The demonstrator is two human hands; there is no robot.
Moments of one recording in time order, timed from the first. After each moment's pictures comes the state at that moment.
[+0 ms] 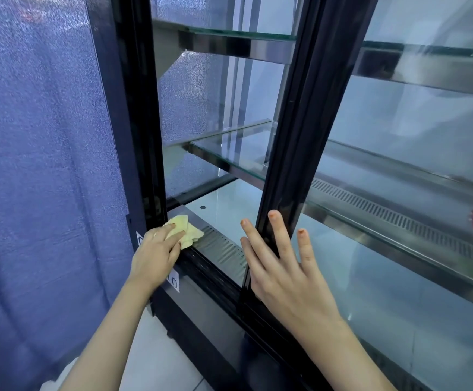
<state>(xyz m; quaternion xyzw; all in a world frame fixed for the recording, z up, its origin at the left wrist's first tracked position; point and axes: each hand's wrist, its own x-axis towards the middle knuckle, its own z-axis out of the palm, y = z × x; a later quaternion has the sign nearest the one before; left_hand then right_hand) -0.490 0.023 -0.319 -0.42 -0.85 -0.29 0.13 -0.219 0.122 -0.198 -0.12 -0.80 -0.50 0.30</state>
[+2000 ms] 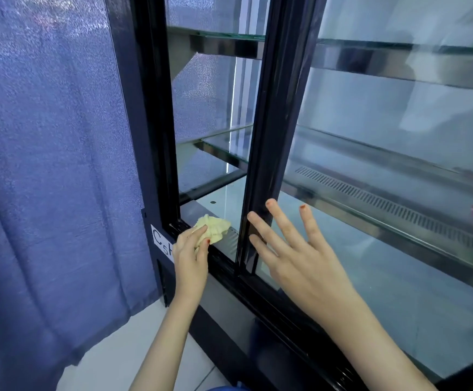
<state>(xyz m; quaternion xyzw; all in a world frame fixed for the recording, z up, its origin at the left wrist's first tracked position) -0.394 0.033 -0.289 -0.29 -0.74 -0.60 0.10 -0.210 0.115 -0.166 -0.07 -0.86 -0.44 0.25</state>
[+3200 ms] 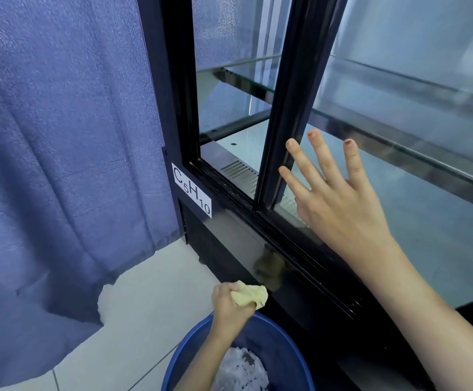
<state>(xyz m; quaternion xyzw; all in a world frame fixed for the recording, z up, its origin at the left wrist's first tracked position) -0.256 -0.034 -0.433 -0.15 -0.81 -0.51 -0.24 -0.197 0.125 -0.184 -0.06 -0.83 -0.48 0.27</state>
